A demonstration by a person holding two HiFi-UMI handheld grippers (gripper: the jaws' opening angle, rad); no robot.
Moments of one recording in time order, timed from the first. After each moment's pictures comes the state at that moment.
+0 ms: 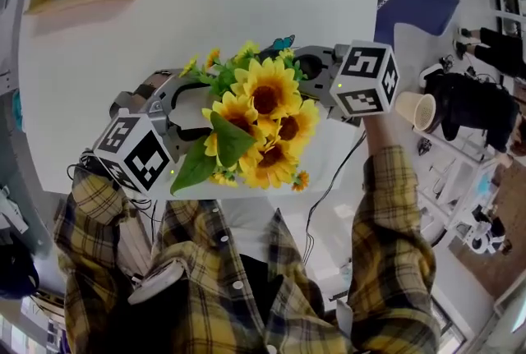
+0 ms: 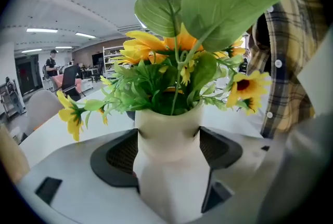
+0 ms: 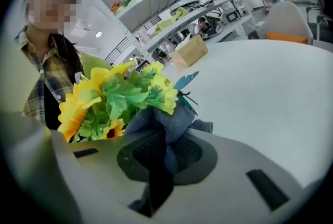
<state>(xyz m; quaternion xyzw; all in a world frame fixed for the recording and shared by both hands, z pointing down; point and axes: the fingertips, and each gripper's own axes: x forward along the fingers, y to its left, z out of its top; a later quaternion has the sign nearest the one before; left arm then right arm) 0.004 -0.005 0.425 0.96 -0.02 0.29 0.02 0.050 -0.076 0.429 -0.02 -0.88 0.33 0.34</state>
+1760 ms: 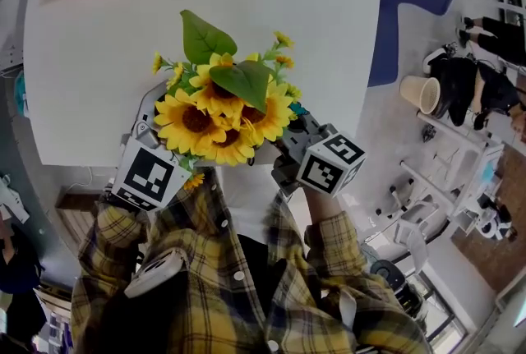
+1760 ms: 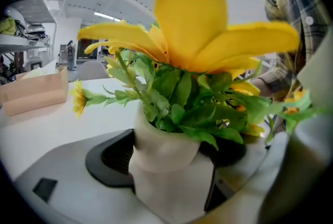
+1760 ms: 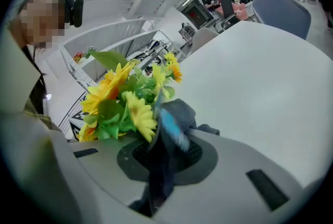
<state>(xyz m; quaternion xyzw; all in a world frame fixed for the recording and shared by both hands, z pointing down) 0.033 0.021 0.408 0.92 -0.25 0.24 0.19 0.106 0.014 0.417 0.34 -0.80 0.48 0.12</state>
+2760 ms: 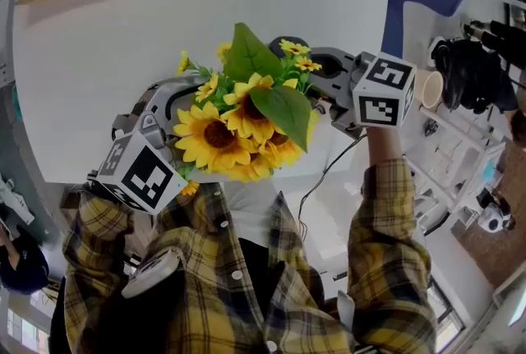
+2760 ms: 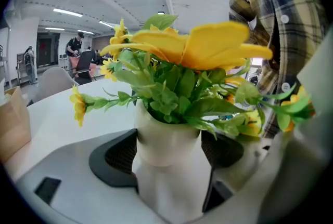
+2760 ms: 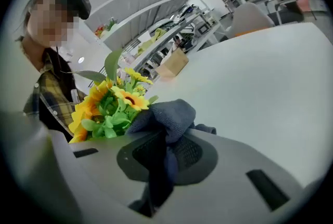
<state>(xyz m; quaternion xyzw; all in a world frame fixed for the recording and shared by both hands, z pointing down) 0.015 0.029 0.413 0.95 -0.07 0.27 0.13 0.083 -0.061 0.420 0.10 -0.87 0.41 0.26</state>
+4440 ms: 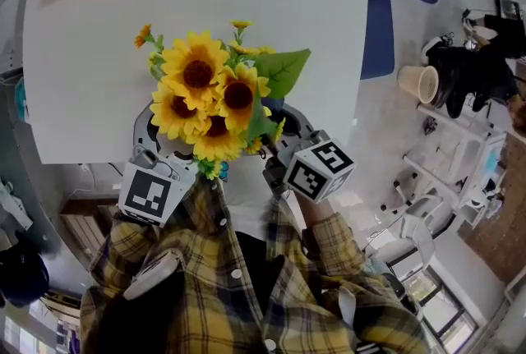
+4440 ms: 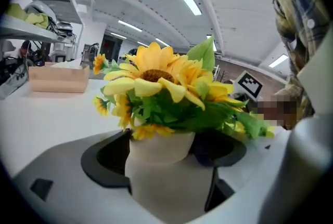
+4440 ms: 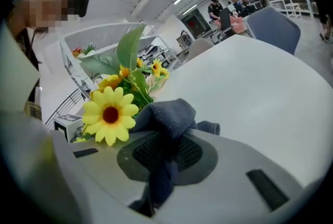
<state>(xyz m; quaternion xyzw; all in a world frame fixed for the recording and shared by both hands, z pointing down) -0.001 0.073 0.389 0.89 -0.36 0.16 0.24 0.083 0.060 0.410 0.40 -0.80 0.43 0.11</state>
